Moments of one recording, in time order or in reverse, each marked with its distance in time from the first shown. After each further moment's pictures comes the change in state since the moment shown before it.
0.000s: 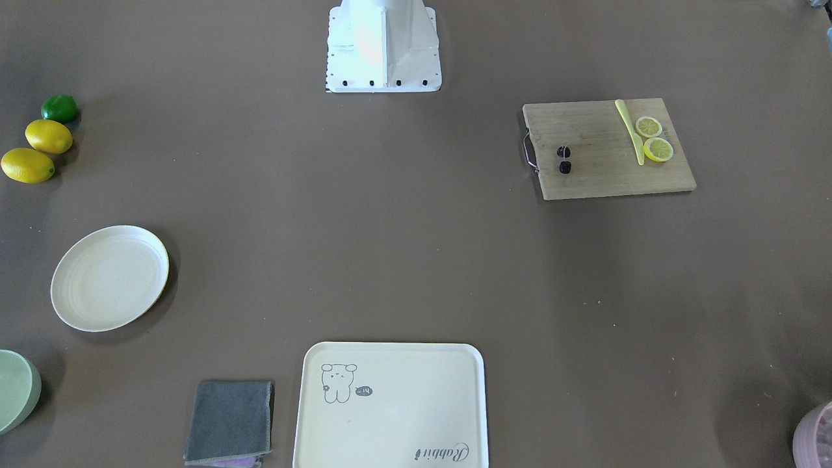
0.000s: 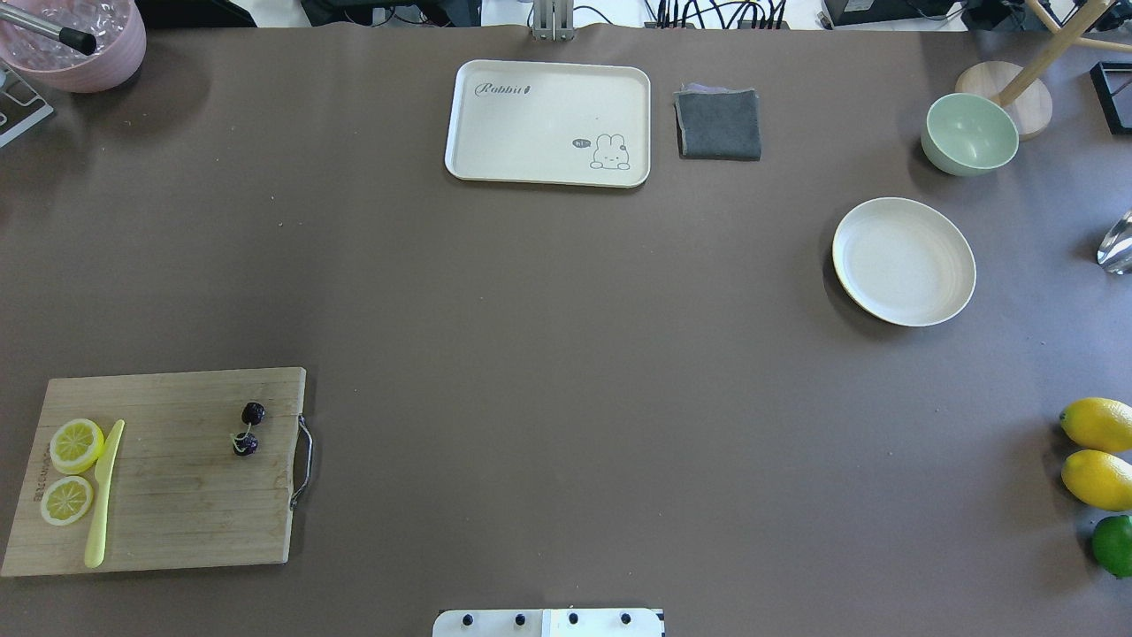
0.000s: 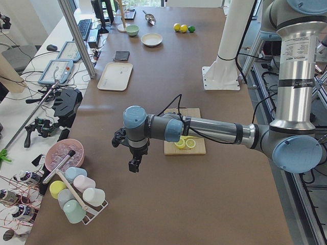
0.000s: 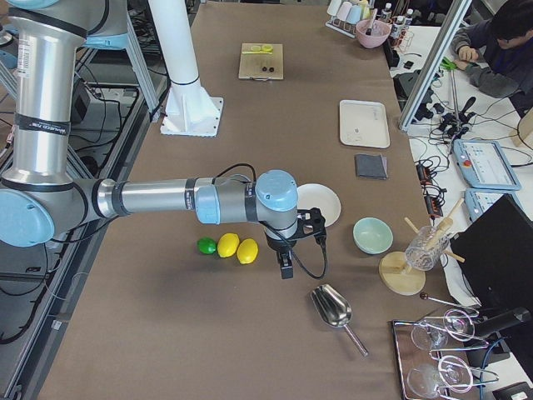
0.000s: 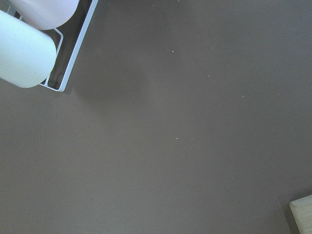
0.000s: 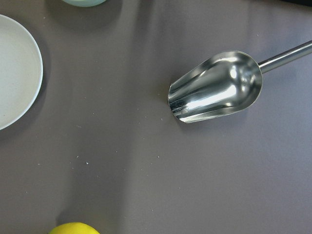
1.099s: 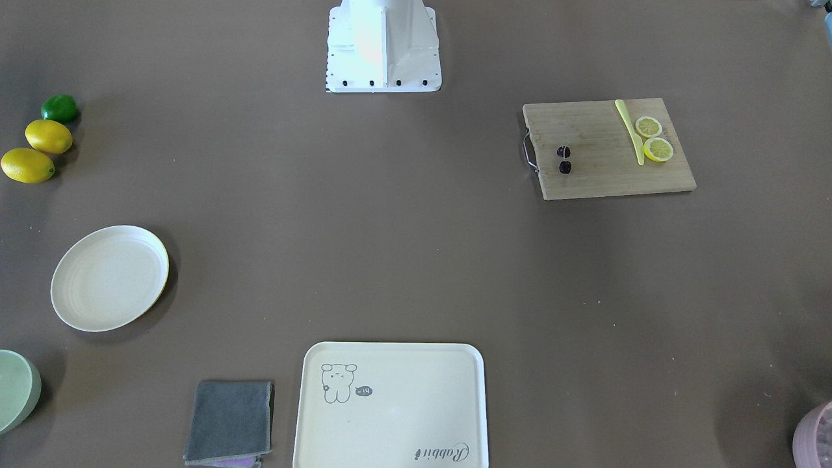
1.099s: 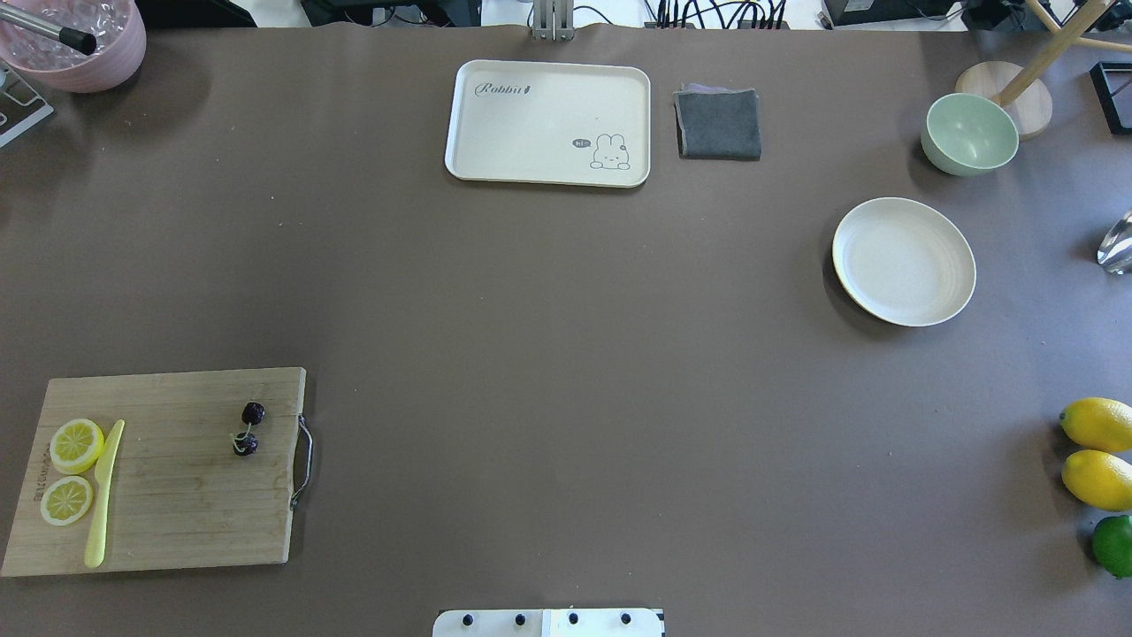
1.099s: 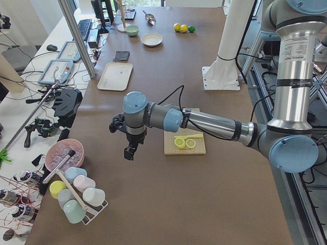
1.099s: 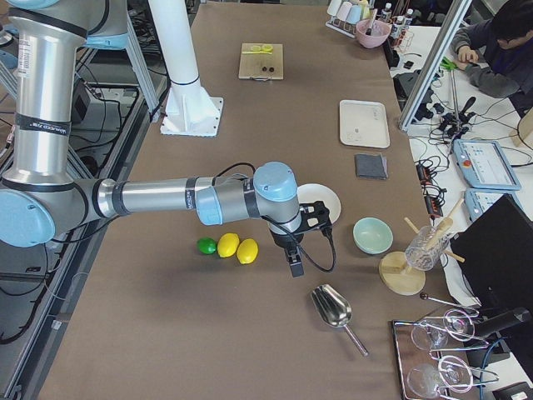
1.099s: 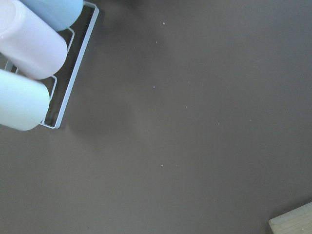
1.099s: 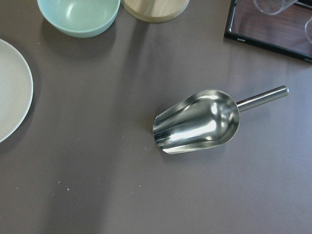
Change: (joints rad) left arm 0.001 -0.061 -0.069 -0.032 0.005 -0.008; right arm -0.003 0.004 0.007 0.142 -0.085 0.048
